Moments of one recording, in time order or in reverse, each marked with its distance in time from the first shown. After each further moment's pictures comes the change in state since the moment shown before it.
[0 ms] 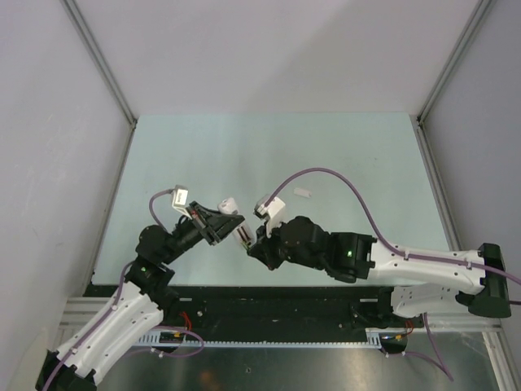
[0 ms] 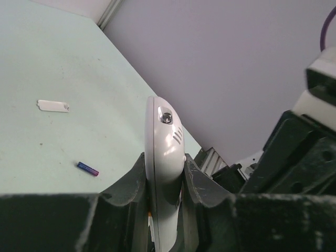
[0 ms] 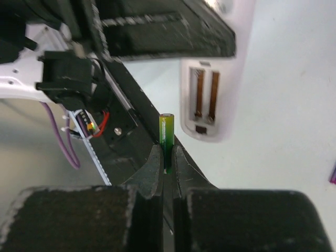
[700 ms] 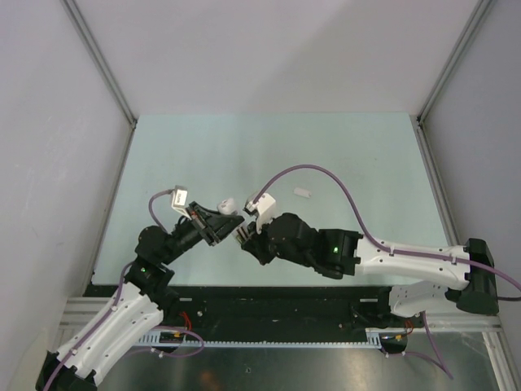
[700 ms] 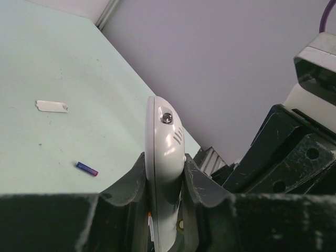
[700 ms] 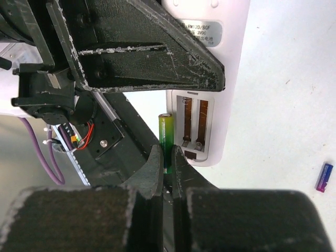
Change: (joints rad) left arm 0.000 -0.017 -0.006 0.003 0.014 -0.005; right arm -0.005 0.105 0.085 0.010 0.051 -0.035
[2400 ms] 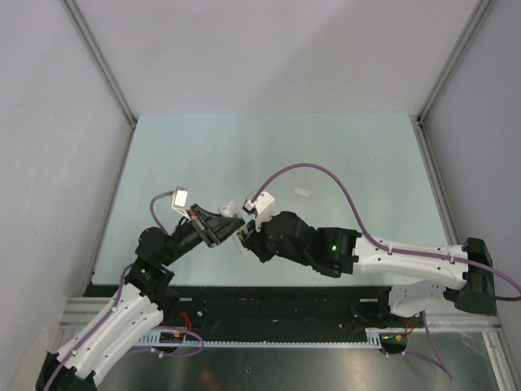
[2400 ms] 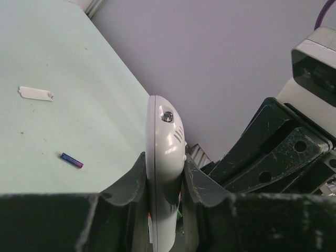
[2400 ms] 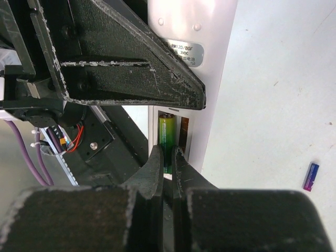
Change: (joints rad) left arm -0.009 -0.014 -0.016 0.000 0.018 -0.083; right arm -0.007 0.014 0.018 -0.017 0.024 -0.028
